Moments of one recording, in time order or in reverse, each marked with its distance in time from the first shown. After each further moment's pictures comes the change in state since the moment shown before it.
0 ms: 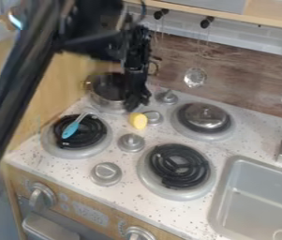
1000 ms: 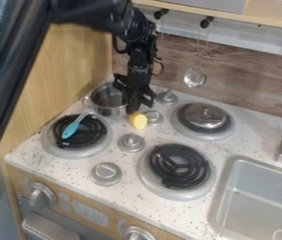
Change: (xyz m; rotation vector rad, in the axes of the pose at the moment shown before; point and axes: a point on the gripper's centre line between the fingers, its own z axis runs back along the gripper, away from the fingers) arm -0.007 -0.015 0.019 -0.018 0.080 0.012
